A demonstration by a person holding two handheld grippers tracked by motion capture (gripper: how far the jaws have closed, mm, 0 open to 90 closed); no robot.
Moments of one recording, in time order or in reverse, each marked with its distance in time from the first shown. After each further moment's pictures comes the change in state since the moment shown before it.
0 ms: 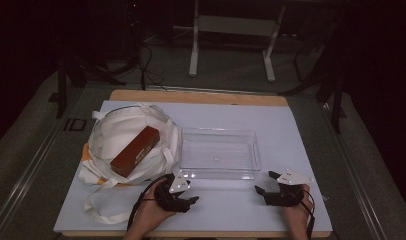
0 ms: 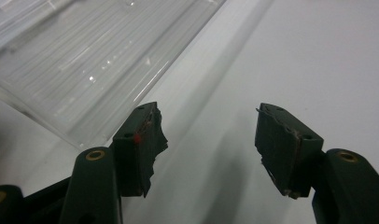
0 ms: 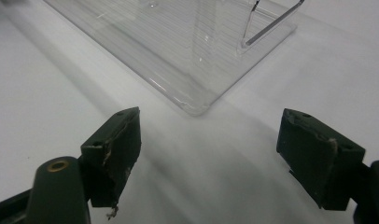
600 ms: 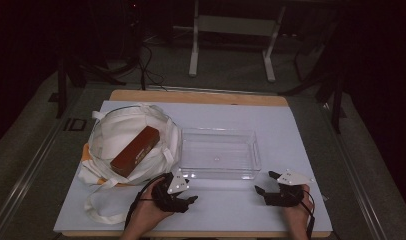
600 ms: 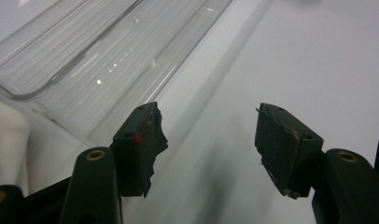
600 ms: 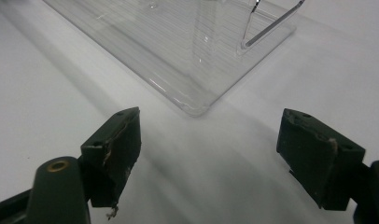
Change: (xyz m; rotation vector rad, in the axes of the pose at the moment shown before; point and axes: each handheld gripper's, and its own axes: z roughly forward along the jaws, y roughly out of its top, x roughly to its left) left arm -0.004 0.010 -0.017 0.009 0.018 0.027; right arm 0.001 0.000 0.000 -0.003 -0.005 -0.003
